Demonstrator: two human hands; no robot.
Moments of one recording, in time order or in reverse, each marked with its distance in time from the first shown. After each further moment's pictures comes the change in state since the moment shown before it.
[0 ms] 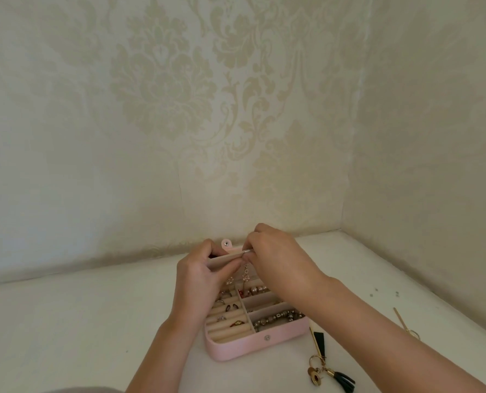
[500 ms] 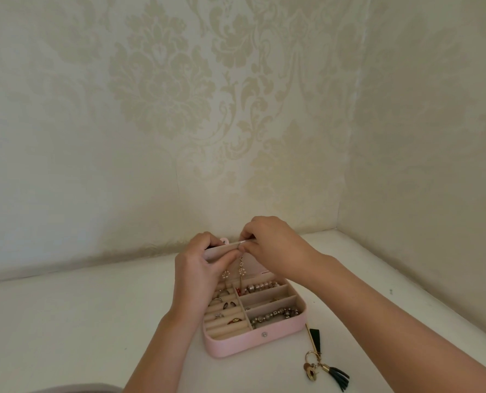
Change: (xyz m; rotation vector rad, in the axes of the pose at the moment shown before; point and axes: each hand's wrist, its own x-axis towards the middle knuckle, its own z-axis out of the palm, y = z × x) left_hand 0.008 0.000 0.001 0.026 0.041 0.017; right_hand 0.016 0.007 -0.011 0.116 -0.044 0.005
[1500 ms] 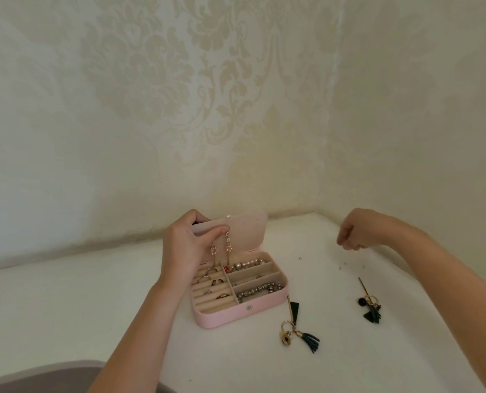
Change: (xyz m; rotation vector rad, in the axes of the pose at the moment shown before) left_hand 0.011 0.006 0.009 -0.049 -0.047 -0.151; right_hand -0.068 0.157 -0.051 -0.017 -0.337 0.683
